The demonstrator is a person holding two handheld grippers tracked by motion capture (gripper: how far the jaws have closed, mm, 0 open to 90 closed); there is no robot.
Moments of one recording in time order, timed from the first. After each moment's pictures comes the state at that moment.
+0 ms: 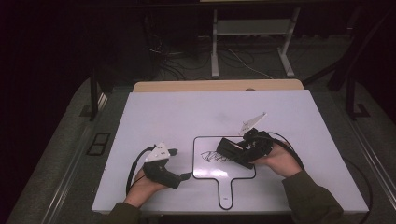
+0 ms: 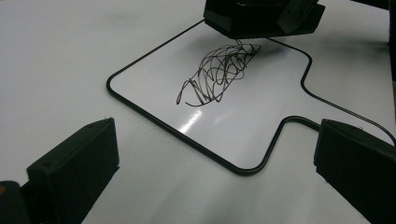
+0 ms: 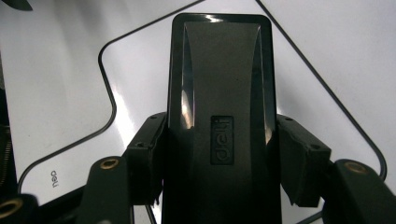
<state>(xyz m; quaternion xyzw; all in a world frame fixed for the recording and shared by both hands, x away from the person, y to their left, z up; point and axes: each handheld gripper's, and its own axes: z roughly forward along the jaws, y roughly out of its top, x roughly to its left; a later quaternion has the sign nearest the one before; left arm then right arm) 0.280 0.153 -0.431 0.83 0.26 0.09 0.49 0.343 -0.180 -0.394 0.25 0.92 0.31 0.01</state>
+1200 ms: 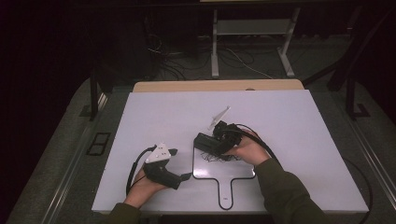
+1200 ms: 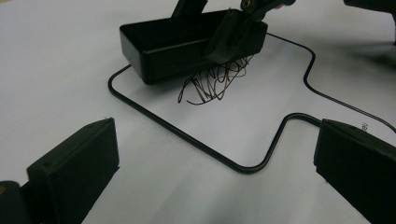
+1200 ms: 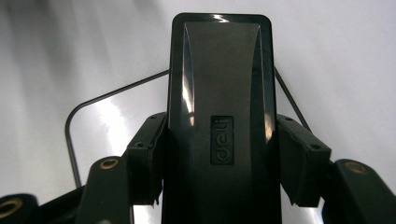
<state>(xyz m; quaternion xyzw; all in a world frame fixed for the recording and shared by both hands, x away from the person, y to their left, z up) 0.278 0.151 -0.431 0.83 0.26 0.10 0.48 0.378 -0.098 -0.403 0.21 0.94 0.27 0.04</state>
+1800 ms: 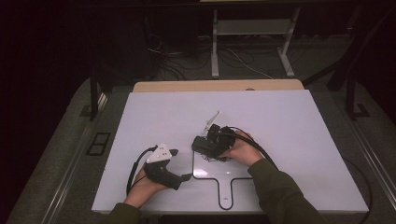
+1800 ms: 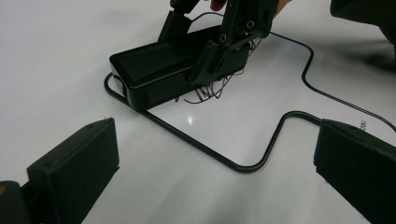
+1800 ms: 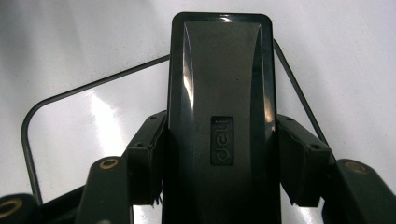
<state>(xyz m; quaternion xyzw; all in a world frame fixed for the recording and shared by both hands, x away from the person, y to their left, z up) 0.280 0.150 -0.431 0.83 0.26 0.10 0.48 0.382 -0.082 -0.421 0.20 0.95 0.24 0.05</state>
